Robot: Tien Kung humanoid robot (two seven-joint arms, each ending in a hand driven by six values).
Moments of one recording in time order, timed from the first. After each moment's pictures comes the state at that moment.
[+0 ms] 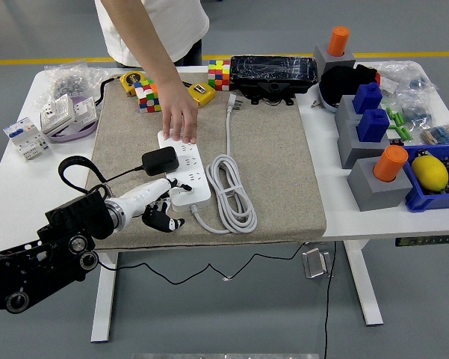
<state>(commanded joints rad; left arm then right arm) -0.54 0.40 -0.57 -1.39 1.48 0.01 0.45 0.06 -0.21 0.92 0.34 -0.81 0.02 -0.15</state>
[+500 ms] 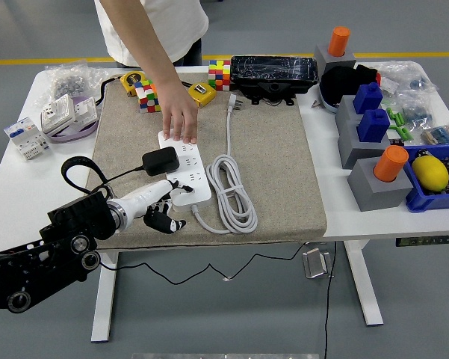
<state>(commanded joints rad) -0.54 0.40 -0.59 -1.40 1.47 0.04 0.40 0.06 -0.21 0.93 0.34 -0.82 0.02 -0.15</state>
